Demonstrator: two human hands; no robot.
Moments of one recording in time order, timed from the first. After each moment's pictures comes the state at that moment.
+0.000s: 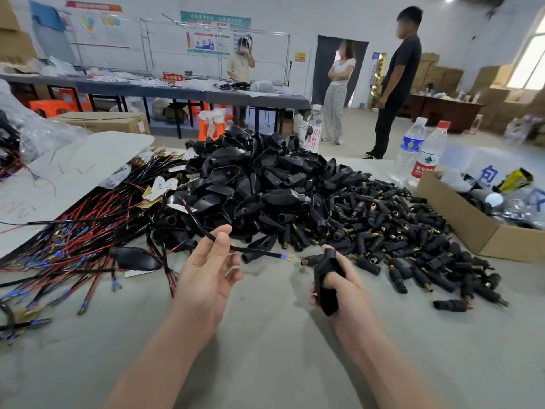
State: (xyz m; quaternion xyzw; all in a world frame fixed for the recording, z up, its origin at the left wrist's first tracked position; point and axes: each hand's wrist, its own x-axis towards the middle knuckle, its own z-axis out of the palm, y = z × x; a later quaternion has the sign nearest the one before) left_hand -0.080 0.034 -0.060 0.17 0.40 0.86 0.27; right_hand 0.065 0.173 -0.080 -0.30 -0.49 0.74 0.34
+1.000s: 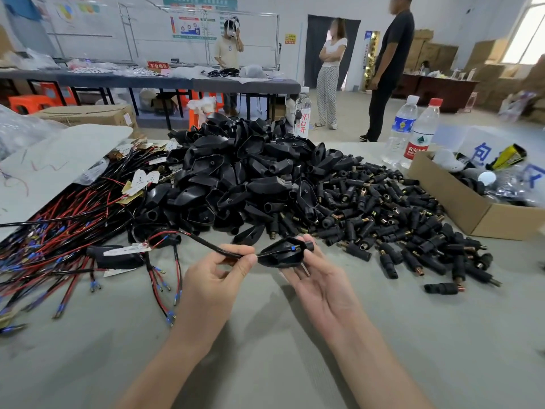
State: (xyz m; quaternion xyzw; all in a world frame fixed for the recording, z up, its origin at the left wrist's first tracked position) left_hand -0.059 0.040 -0.082 0.32 0.67 0.66 0.07; right_hand 0.047 0.172 -0.075 -0.17 -0.16 0.92 0.30
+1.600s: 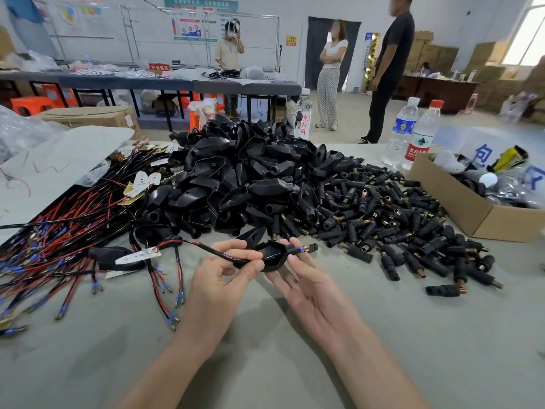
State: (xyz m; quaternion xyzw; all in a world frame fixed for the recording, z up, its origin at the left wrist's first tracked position) left_hand -0.060 0.045 -0.085 0.35 0.66 0.66 0.08; right_hand 0.045 0.164 -0.083 -0.13 -0.23 0.93 0.24
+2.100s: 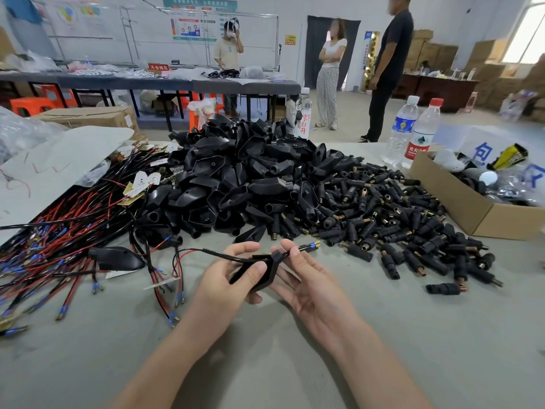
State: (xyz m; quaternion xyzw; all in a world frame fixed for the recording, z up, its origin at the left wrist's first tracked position) left_hand -0.061 0.047 -0.082 0.32 0.62 0.68 0.24; right_hand 0.047 0.165 -0.086 -0.15 -0.34 0.89 0.24
